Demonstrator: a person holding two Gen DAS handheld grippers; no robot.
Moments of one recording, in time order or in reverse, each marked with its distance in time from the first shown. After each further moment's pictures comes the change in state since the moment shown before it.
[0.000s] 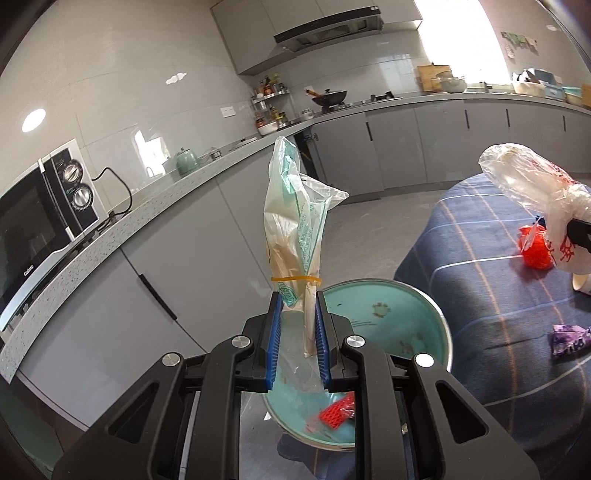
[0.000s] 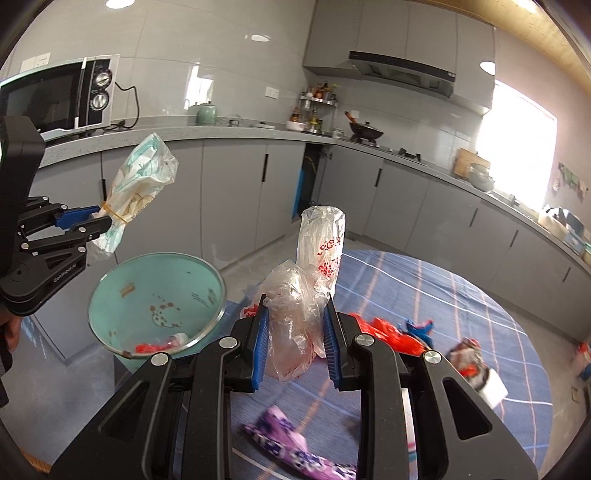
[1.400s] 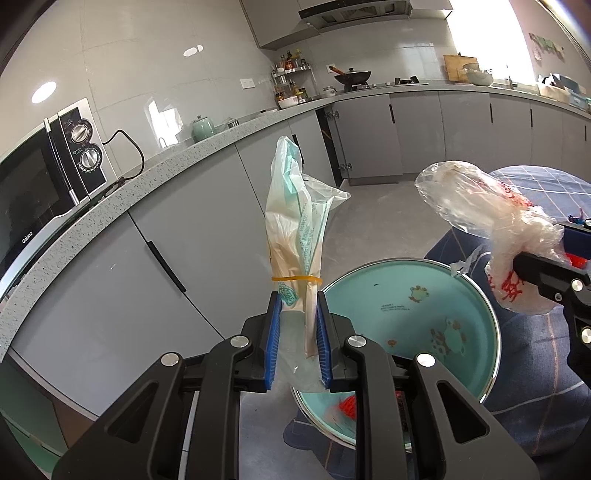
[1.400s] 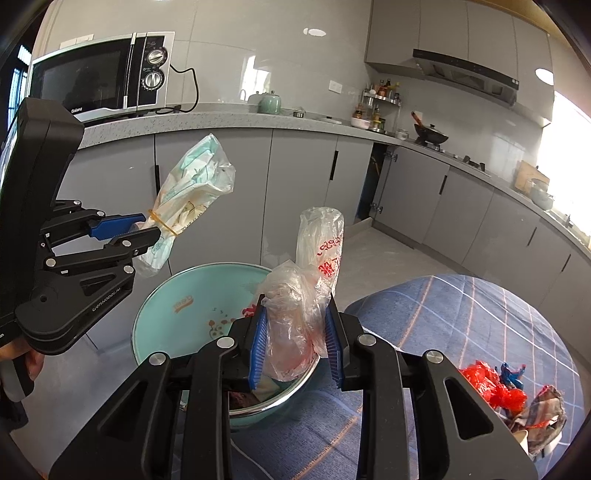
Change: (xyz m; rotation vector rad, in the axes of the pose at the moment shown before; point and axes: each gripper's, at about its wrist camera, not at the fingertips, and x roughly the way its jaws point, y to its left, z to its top) left arm 0.037 0.034 -0.015 -0.066 0.092 0.027; right arm 0.059 0.071 0.025 -0.079 0.026 0.202
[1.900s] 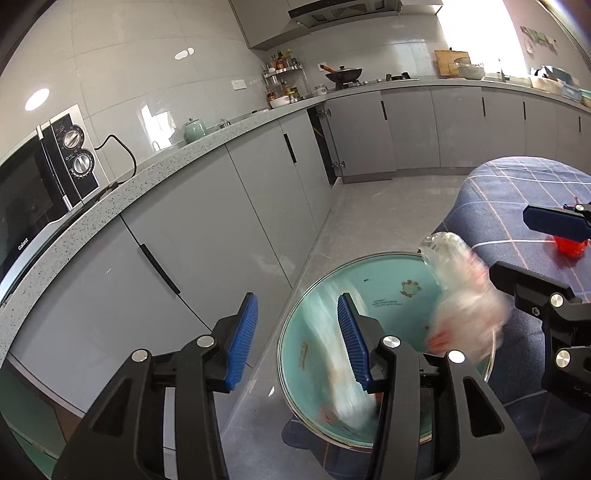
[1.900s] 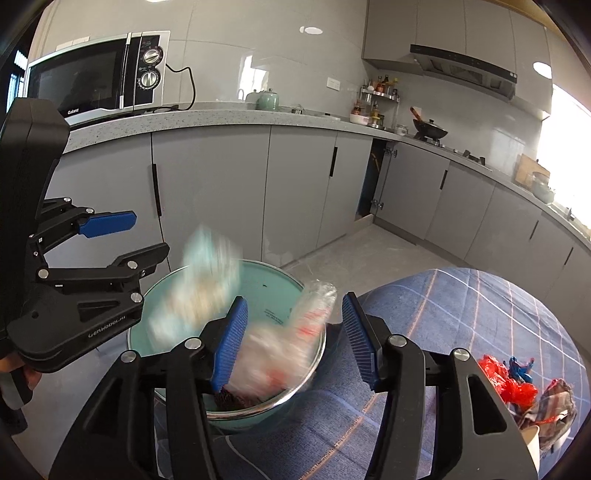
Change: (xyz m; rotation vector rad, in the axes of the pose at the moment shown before) left arm 0.001 -0.011 -0.003 0.029 -0.001 -0.011; right arm 0.007 -0.006 -0.007 0.021 -0.001 0.001
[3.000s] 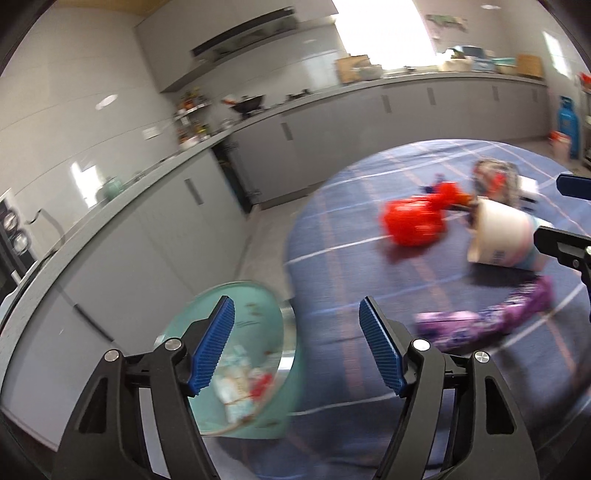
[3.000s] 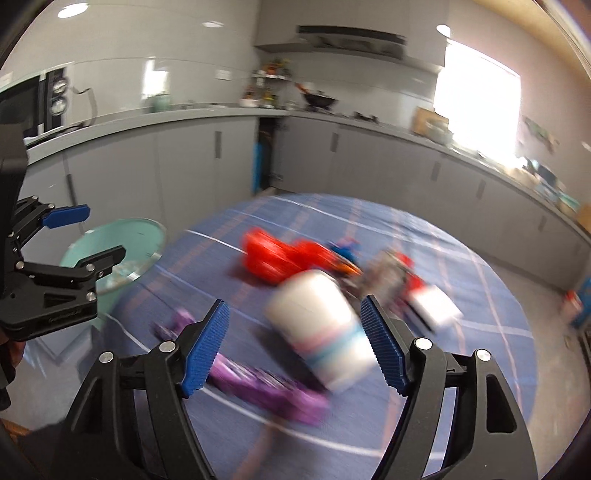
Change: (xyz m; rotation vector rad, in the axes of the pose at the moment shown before) left arm -0.084 -0.159 -0.005 0.226 -0.110 -0.256; right arm -0.152 -0.130 -0.123 0.233 0.074 -0.340
